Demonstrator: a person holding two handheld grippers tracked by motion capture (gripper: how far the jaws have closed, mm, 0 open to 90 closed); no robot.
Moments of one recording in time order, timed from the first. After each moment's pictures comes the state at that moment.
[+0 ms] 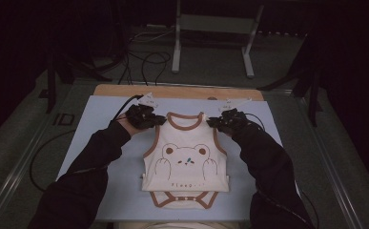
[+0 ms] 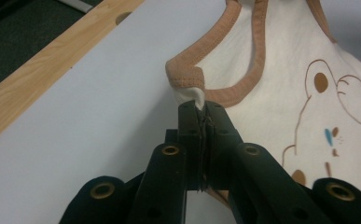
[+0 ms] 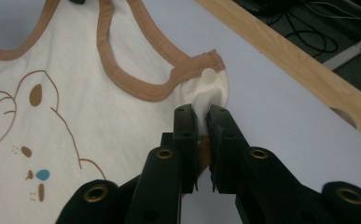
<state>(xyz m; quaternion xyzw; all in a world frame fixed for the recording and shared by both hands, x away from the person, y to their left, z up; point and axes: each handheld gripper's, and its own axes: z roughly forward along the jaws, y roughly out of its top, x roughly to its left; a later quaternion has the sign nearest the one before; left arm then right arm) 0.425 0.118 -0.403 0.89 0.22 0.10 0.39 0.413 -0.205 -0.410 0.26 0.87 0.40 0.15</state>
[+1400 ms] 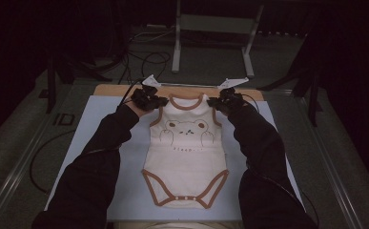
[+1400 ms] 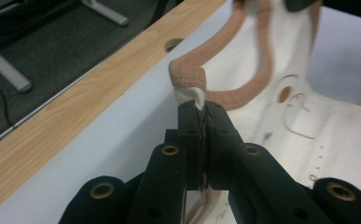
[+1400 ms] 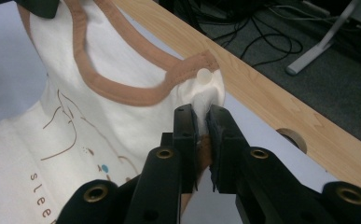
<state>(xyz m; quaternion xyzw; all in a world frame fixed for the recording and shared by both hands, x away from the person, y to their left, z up) 0.477 0.109 -0.399 0.86 0.27 0.14 0.41 0.478 -0.203 -0.405 0.31 0.84 0.40 0.19</state>
